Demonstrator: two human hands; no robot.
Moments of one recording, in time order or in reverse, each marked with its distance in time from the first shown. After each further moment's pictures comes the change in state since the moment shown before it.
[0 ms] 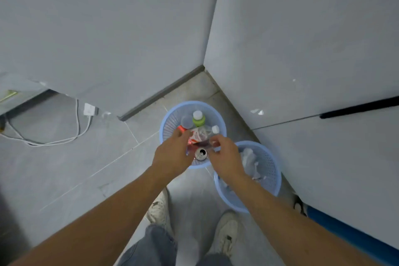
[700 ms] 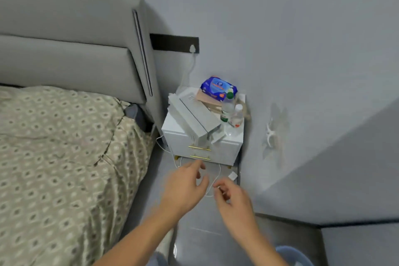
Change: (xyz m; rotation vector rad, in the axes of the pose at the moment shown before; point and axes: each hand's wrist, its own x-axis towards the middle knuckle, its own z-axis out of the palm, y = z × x) left_hand -0.356 -0.196 -0.408 -0.284 0.789 -0.459; right_hand -0.276 -0.498 0.109 -0.164 -0.476 -0.792
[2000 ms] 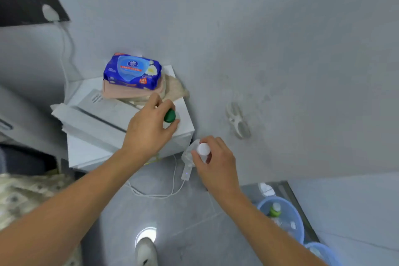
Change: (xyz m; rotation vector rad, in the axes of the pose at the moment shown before) left_hand 0.295 -0.005 0.059 0.020 -0.033 0.584; right_hand 0.186 0.070 0.009 -0.236 0.578 0.145
